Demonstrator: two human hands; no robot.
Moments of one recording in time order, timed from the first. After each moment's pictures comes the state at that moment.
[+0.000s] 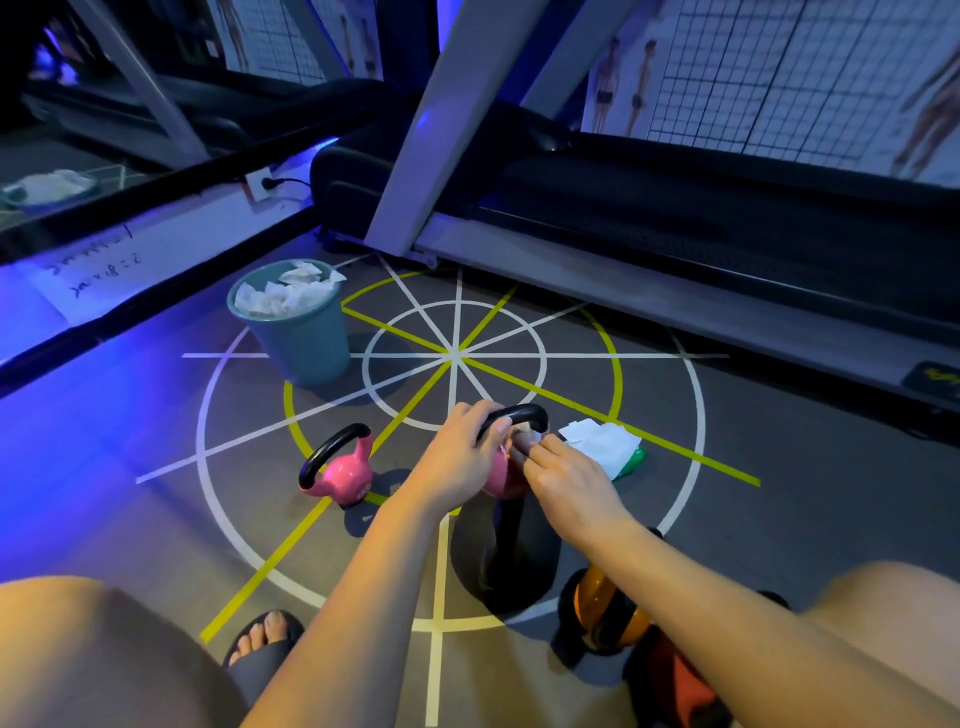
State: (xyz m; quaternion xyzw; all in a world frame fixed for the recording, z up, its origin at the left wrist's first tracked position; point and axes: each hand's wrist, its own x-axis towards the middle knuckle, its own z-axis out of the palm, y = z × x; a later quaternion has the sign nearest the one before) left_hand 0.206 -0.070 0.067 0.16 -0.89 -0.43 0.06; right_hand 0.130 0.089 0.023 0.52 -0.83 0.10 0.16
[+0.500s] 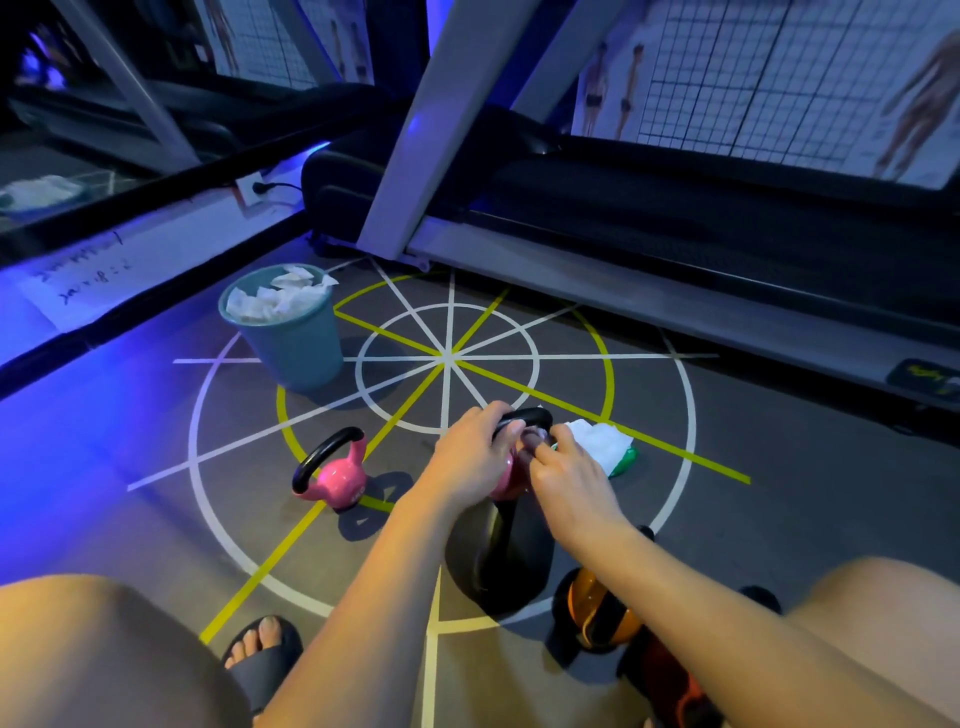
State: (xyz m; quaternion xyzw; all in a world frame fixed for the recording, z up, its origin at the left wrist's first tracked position) left_hand 0.192 -0.055 0.069 0.15 -0.91 -0.38 0.05; right_hand 0.140 0.095 0.037 0.44 -0.88 0.08 0.14
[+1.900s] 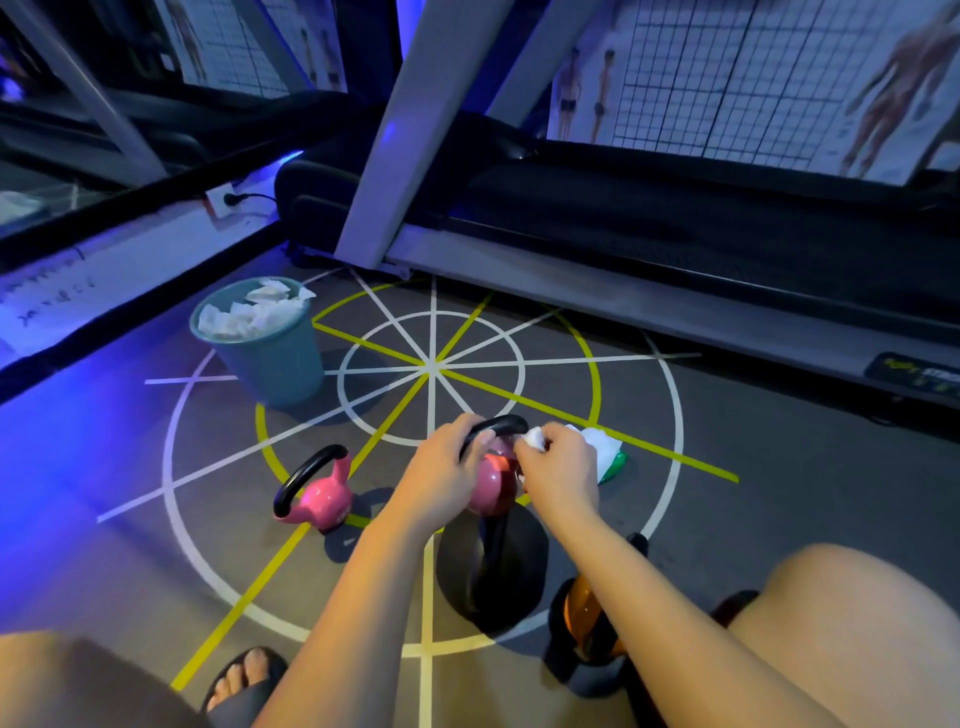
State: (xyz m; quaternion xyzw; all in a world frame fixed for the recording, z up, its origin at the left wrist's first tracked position) left_hand 0.197 -0.073 0.063 0.14 -0.89 -0.42 0.07; right_hand 0.130 0.064 0.064 0.04 -0.89 0.44 -0.07
